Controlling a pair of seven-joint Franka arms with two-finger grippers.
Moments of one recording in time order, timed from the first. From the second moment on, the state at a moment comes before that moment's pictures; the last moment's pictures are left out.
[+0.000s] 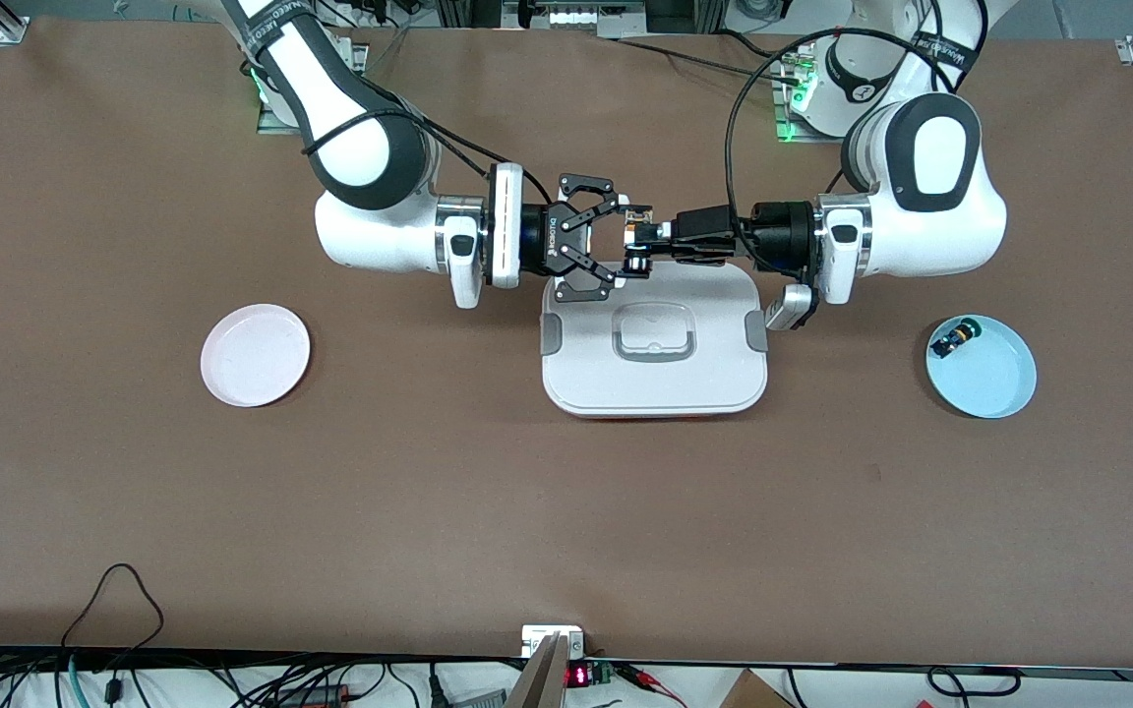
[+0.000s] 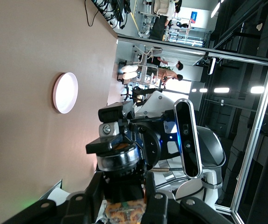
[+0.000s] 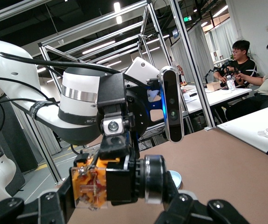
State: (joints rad) left arm 0.25 0.16 -0.60 -2.01 -1.57 1.97 0.38; right arm 0.55 0.41 0.12 -1.70 1.88 2.19 -1.86
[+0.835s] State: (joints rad) left arm 0.25 0.16 -0.60 -2.01 -1.57 1.96 0.38; right arm 0.55 0.41 0.12 -1.70 1.88 2.20 -1.85
